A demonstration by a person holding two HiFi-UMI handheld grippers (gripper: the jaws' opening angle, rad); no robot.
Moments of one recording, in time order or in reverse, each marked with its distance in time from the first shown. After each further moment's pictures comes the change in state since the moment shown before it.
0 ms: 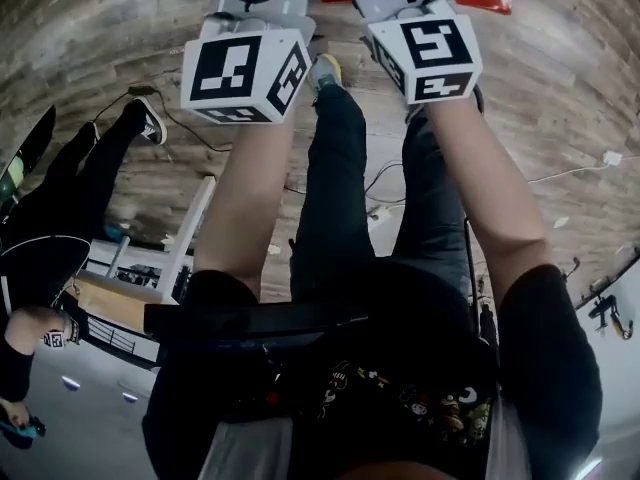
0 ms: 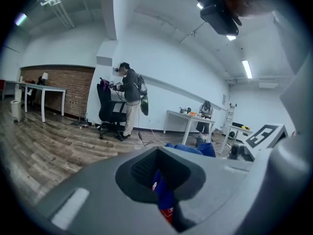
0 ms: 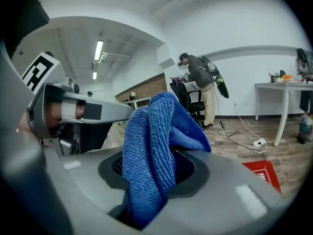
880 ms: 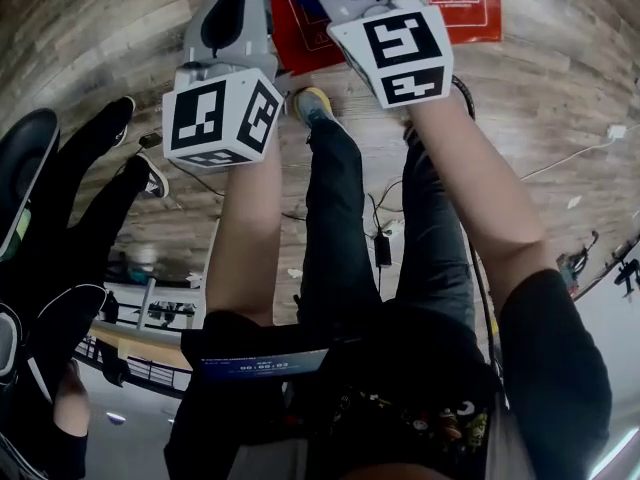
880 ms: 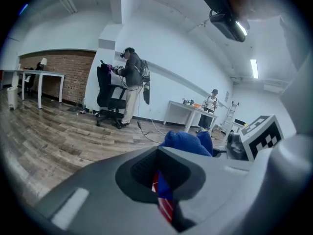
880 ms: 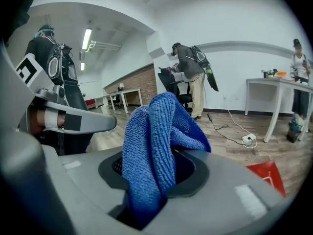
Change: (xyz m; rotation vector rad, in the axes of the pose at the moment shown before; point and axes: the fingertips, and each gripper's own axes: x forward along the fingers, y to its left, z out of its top) left arm 0.106 0.044 -0.074 -0.069 0.110 -0.010; right arm 0.086 -0.099 -0.046 0.026 0.104 -0.108
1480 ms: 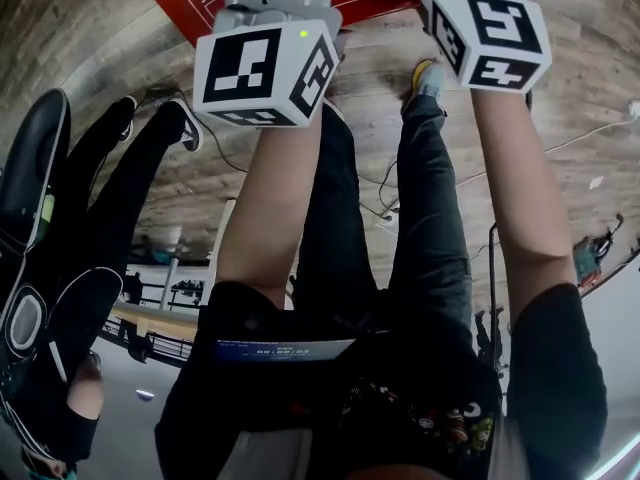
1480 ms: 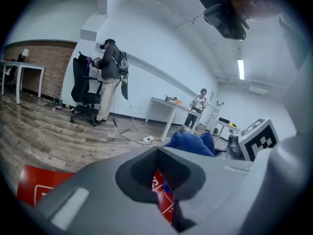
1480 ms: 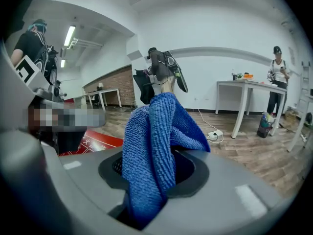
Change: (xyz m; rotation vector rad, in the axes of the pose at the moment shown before) left arm 0.105 -0.189 -0.011 0.020 0.025 -0.175; right arm -0.129 -0.204 -0.049 0.078 0.007 -0.229
